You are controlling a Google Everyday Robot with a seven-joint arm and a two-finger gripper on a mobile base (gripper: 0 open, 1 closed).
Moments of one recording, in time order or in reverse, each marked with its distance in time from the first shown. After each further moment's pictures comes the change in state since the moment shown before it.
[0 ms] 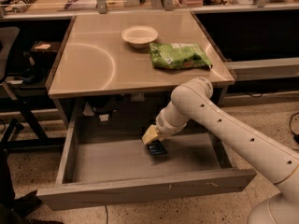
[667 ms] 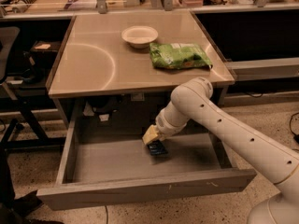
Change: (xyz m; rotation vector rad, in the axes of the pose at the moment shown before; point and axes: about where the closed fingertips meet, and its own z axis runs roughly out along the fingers) arm 0.000 0.000 0.000 0.000 0.000 0.000
